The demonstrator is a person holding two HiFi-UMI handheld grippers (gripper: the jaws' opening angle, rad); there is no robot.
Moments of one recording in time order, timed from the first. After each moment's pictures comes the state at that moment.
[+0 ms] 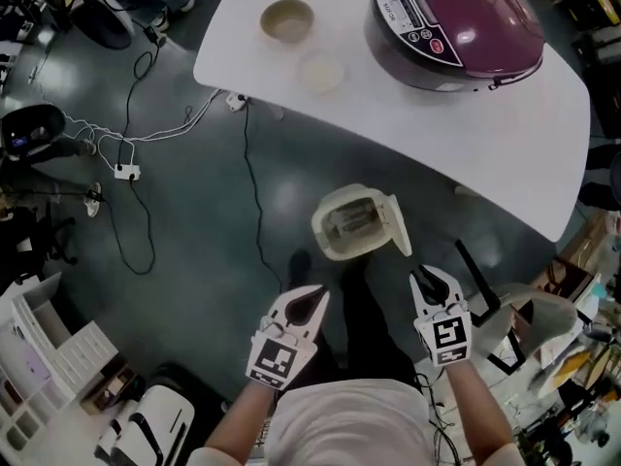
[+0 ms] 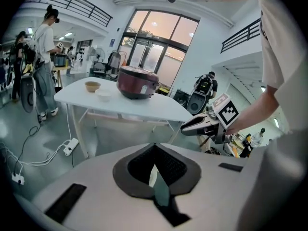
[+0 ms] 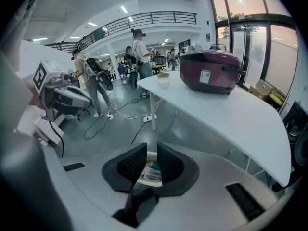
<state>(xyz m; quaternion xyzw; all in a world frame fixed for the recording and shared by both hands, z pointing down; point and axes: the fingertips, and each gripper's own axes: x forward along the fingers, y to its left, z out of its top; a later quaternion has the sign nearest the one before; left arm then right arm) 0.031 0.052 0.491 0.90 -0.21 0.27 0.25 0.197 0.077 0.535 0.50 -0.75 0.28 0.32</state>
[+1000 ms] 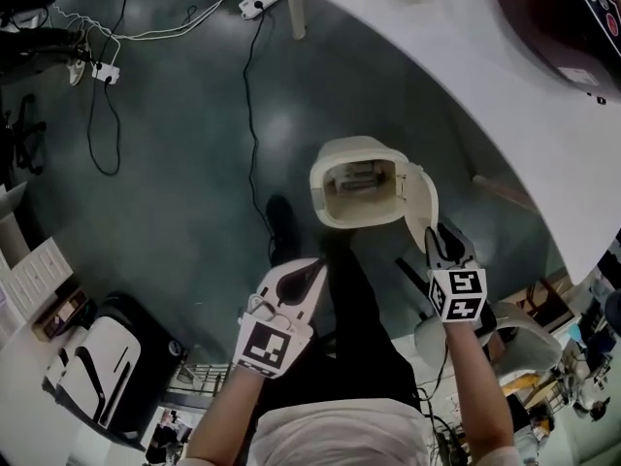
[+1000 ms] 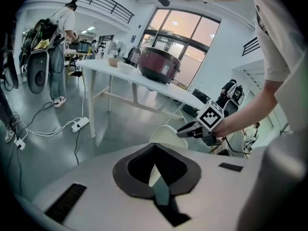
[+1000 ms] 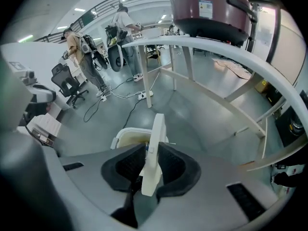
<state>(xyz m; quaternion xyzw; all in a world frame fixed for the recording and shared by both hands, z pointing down) 0.015 0.074 0.634 0.86 -0.30 0.27 0.31 0.228 0.064 0.746 0.47 -0.71 0.36 0.39</state>
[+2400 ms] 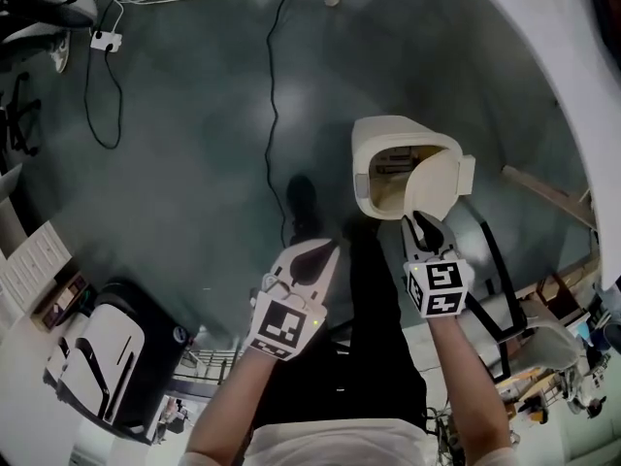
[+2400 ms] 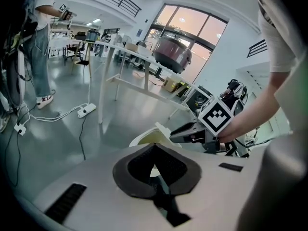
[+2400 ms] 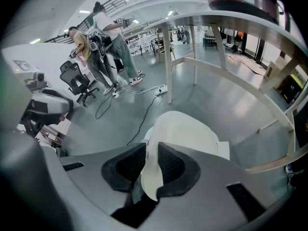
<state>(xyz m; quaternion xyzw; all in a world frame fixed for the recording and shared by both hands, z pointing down) -0.073 0.092 0.734 0.84 -0.30 0.29 0.35 0.061 0.083 0.824 0.42 -0.73 0.38 0.38</state>
